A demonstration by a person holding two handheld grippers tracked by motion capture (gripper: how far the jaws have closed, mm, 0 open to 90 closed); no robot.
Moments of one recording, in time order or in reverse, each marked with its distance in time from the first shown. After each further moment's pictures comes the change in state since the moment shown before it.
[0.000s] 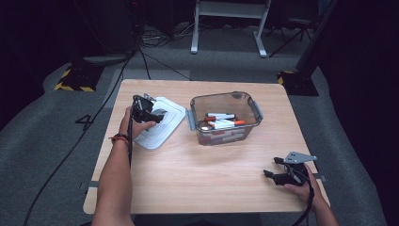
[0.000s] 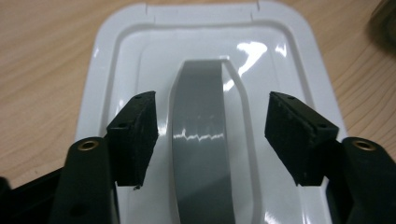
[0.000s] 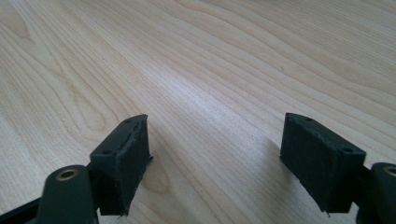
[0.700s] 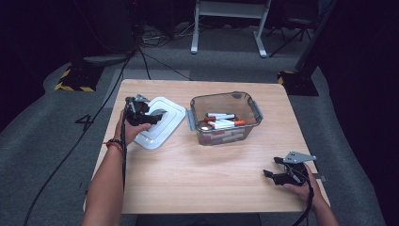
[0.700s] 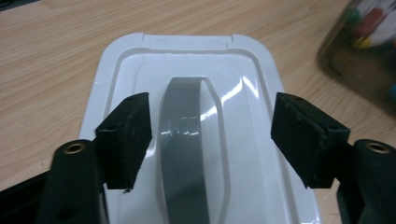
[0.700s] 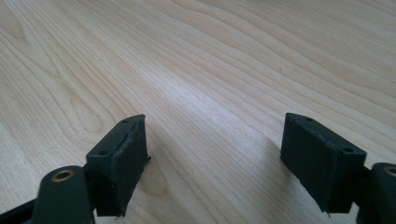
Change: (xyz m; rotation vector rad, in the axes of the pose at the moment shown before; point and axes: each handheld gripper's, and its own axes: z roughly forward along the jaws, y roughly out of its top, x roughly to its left) left arm -0.006 -0.007 -0.030 -0.132 -0.018 -0.005; right arm 0.000 0.001 0.001 0.003 -0.009 0.001
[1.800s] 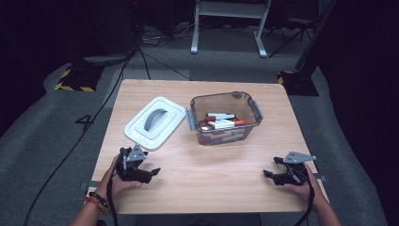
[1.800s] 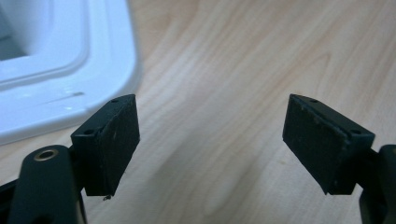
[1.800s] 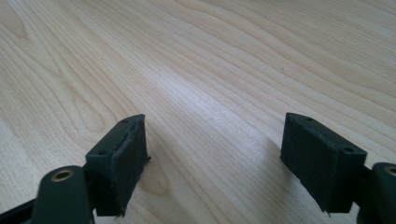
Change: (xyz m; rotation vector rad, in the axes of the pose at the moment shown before) left arm -0.089 -0.122 -0.076 0.003 -0.148 0.184; right arm 0.000 0.000 0.000 0.000 0.005 -0.006
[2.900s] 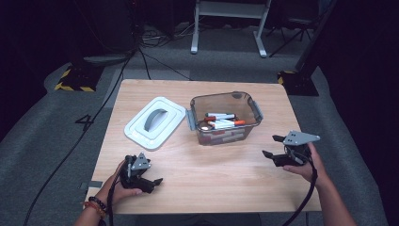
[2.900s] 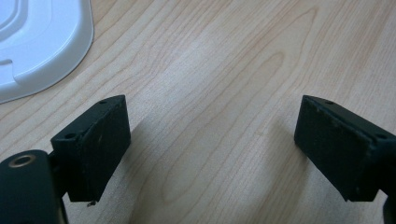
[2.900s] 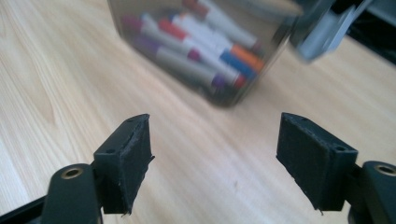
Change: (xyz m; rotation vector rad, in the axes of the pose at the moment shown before) left arm -0.021 -0.021 0.019 0.055 -0.049 0.042; right arm 0.003 0.086 -0.030 -0.064 -0.038 -0.197
